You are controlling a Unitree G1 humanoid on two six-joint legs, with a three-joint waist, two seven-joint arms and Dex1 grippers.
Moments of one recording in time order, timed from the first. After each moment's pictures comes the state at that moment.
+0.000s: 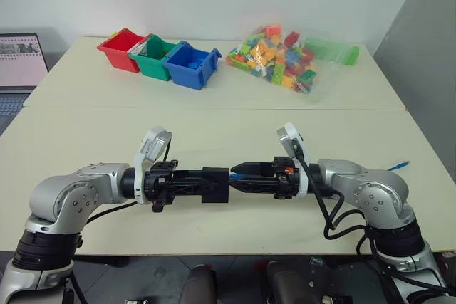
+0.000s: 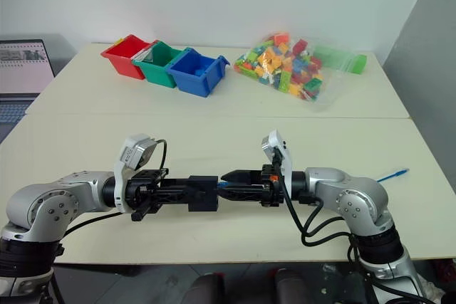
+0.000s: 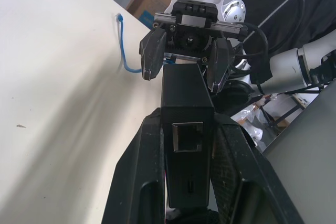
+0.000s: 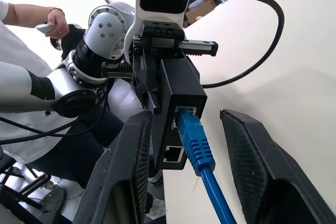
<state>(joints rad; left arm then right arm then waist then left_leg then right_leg) -0.31 0.81 0.08 -0.22 -0.98 0.99 -1.21 -0.47 -0.41 0.14 -0.38 0.92 1.01 0.76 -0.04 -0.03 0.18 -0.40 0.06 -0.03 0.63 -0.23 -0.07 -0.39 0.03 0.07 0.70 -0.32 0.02</state>
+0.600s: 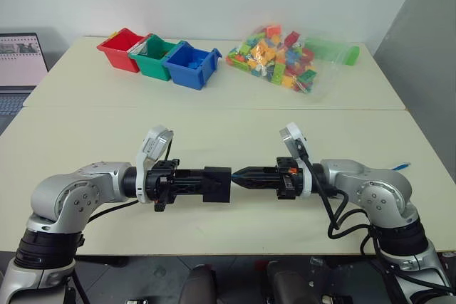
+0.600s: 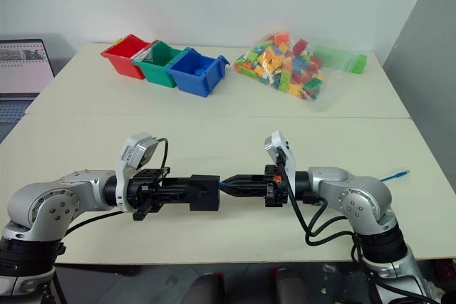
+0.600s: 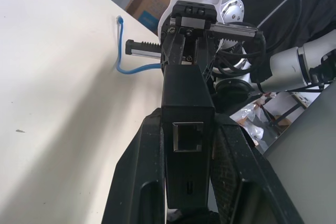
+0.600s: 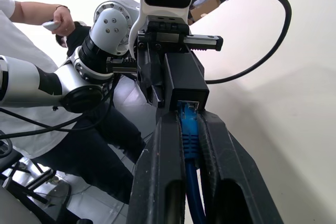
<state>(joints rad) -0.32 0.80 0.08 -0.23 -0.98 1.00 -1.20 -0.48 -0.43 0.13 -0.36 0.93 1.02 0.81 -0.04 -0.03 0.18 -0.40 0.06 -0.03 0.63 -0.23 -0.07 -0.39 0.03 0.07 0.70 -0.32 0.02</state>
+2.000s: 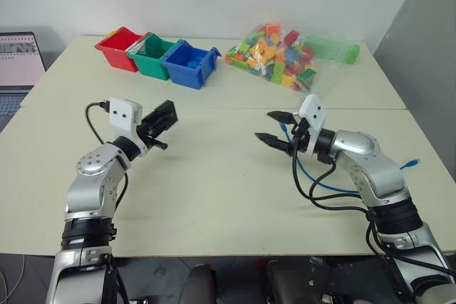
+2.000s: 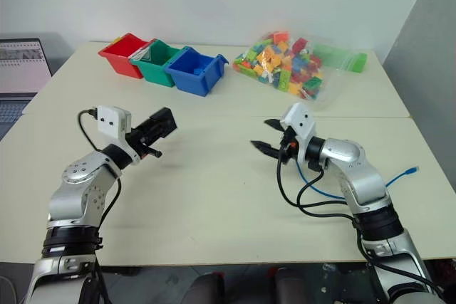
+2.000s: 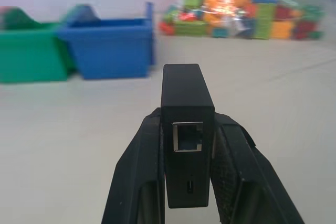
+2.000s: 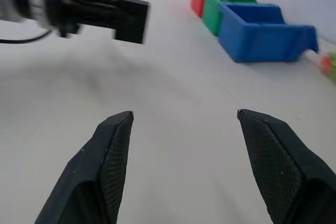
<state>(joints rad) -0.47 0.52 0.20 0.29 -0.29 0.13 -0.51 -0.58 -0.49 0.19 -0.17 0.34 0.48 0.79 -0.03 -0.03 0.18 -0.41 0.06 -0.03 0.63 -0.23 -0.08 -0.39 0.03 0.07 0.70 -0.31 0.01</state>
